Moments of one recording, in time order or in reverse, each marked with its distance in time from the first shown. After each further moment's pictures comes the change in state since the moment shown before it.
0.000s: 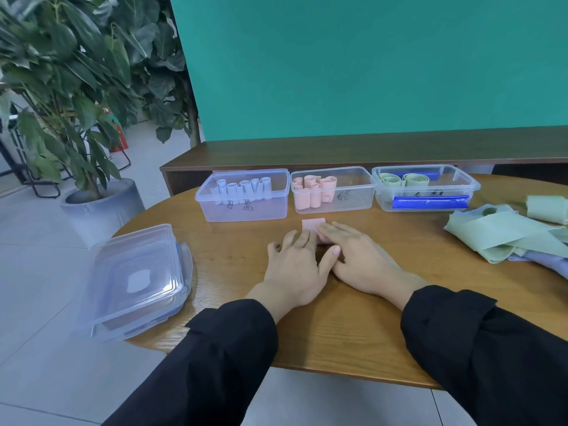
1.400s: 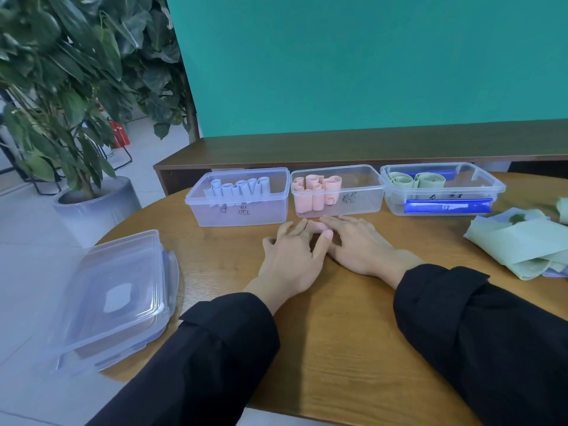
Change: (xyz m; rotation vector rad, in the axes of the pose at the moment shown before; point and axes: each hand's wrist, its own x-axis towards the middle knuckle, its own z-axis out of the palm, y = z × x) left_hand 0.043 -0.014 0.000 -0.244 0.048 -0.054; right_hand 0.069 0.037 0.008 -0.081 -0.113 0.110
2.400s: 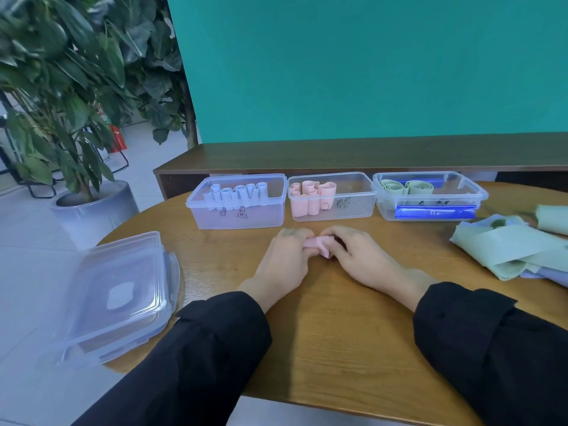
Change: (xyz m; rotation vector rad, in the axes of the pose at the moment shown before) left_hand 0.003 -0.016 0.004 -0.123 0.141 0.171; right_hand -0.032 0.002 0.001 0.340 0.182 -0.138
